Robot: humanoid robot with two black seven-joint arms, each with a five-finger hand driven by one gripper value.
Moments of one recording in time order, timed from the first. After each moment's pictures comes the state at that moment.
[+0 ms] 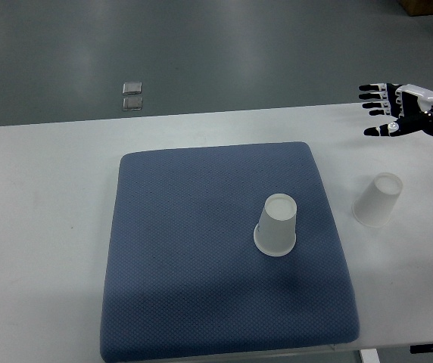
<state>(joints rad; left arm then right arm) 0.01 0.00 -0.01 -0.16 0.12 -0.02 0.10 0.84 -0.66 0.49 0.65 -0.80 0.52 0.42</state>
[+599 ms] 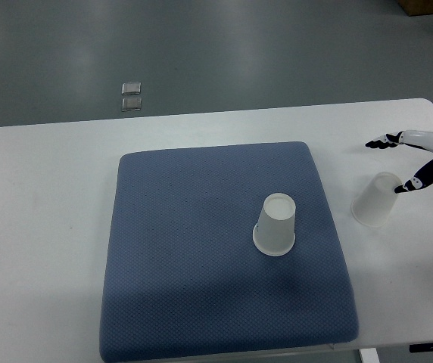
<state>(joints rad) 0.01 0.00 -0.01 -0.16 0.12 -0.02 0.10 0.87 -0.82 0.21 0.81 -1.31 0.23 0.61</state>
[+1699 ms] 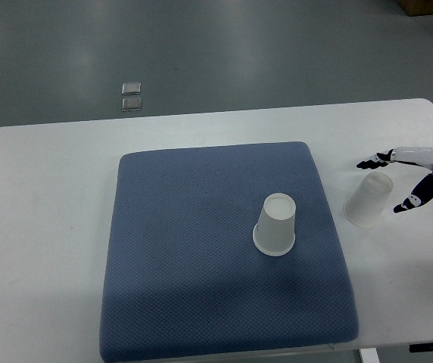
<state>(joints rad) 0.01 0.00 -0.01 -0.16 0.11 -0.02 0.10 0.89 -0.86 0.11 0.92 -1.29 0.27 0.61</state>
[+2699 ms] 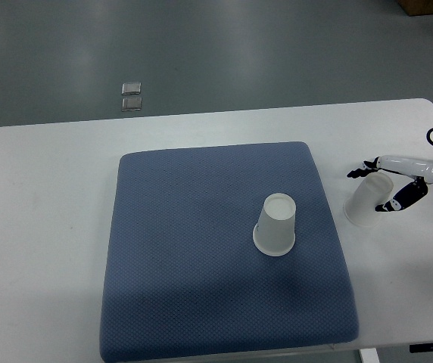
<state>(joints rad) 0.01 0.00 -0.01 -0.16 0.11 -0.02 0.10 0.85 -0.75 0.08 0.84 -1.28 0.10 0.60</state>
